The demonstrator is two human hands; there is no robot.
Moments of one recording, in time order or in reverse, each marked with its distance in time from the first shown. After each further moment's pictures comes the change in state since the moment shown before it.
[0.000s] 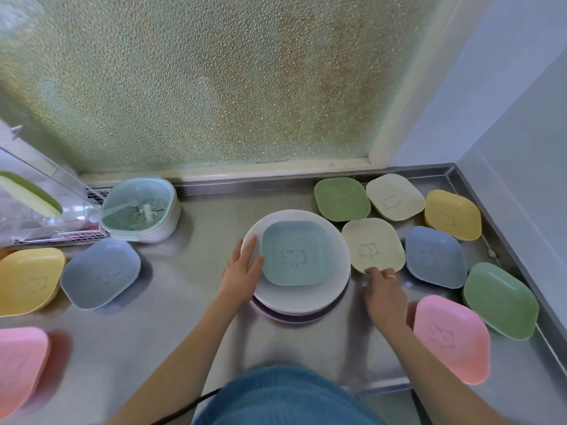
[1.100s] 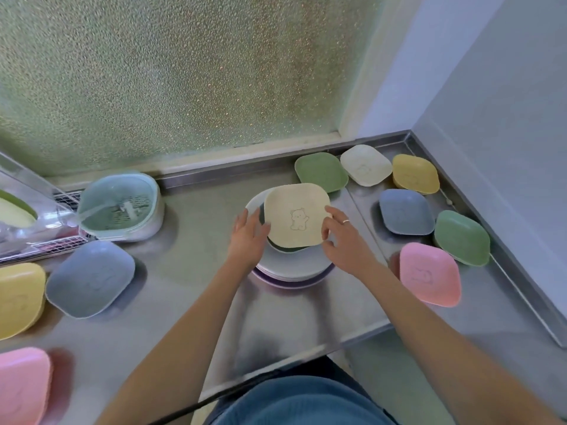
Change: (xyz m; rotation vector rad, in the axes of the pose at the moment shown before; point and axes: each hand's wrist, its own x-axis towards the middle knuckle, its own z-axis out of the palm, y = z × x) left_hand 0.000 0.029 -0.022 0.013 -0.167 0.116; right_hand -0.041 -0.088 -0.052 0.263 -0.002 -0.377
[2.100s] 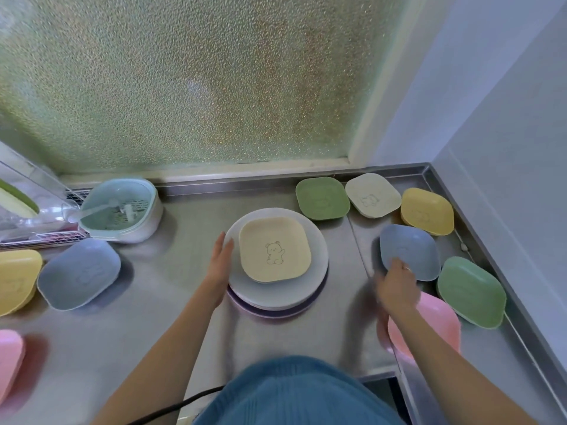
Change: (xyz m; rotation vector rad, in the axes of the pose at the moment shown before) left_hand 0.001 0.001 0.023 -0.605 0.227 -0.353; right_hand 0.005 0.136 -0.027 -0.197 0.069 0.620
